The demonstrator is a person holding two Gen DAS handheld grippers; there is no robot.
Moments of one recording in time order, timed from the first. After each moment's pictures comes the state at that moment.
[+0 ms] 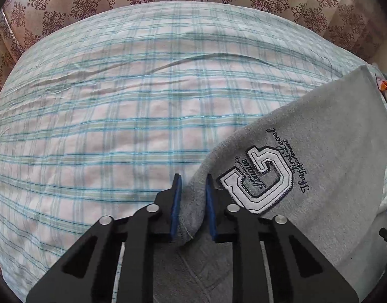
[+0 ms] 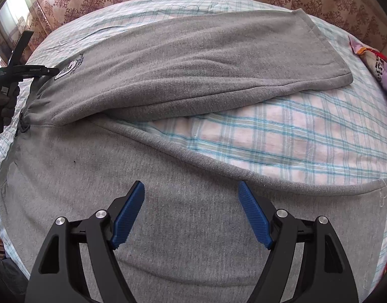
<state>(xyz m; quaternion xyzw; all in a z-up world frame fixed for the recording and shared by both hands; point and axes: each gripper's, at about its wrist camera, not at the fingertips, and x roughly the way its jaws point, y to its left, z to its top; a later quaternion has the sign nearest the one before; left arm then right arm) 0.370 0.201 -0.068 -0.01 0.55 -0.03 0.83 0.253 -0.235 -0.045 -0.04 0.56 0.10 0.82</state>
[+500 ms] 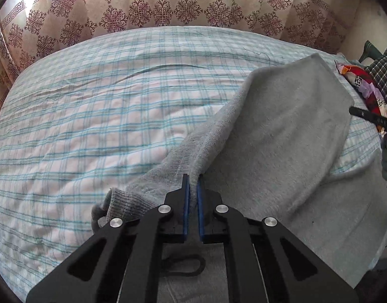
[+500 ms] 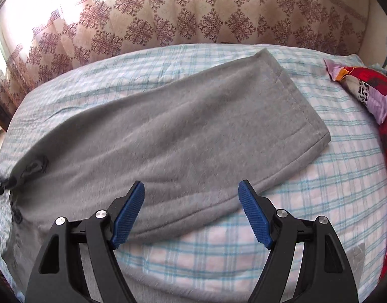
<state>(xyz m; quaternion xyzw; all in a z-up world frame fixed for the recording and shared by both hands) 0.272 0.138 -0.020 0.00 0.50 -0.08 0.86 0.374 -0.289 0.002 0.03 0.48 0.03 0.88</state>
